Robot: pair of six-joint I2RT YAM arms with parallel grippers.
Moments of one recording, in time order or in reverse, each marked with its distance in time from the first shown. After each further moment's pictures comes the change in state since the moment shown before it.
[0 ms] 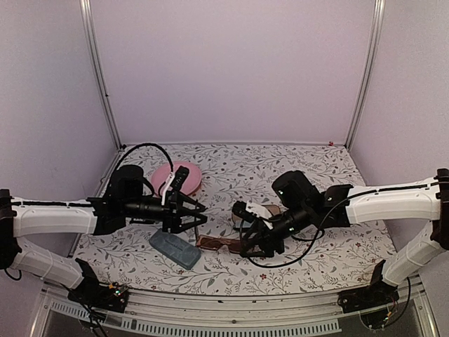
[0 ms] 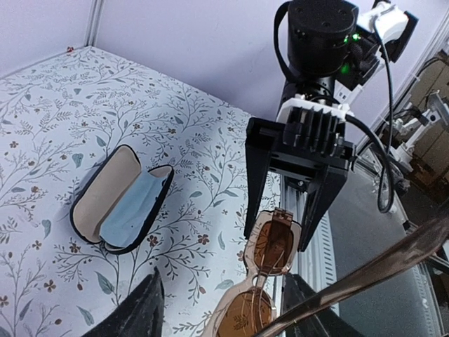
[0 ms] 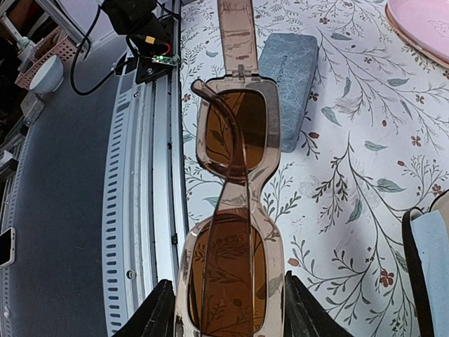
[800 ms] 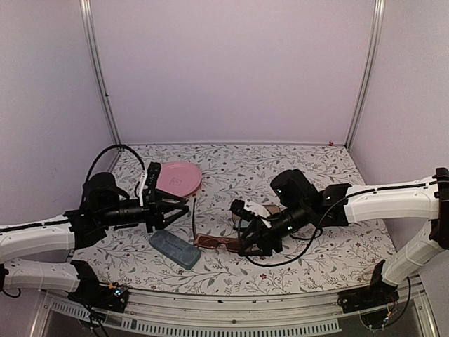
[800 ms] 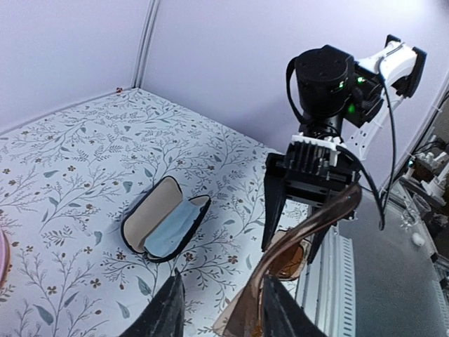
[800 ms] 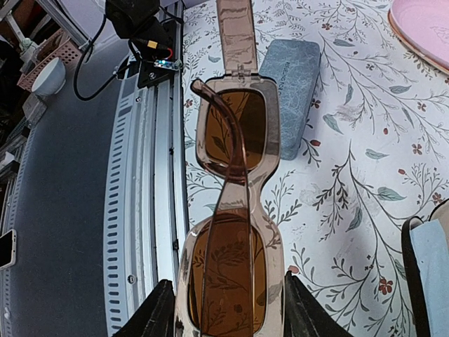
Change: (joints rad) left arm 0.015 -0.302 -0.142 0.006 -0.178 -0.030; right arm 0.000 0.018 0.017 0.011 -0.012 0.000
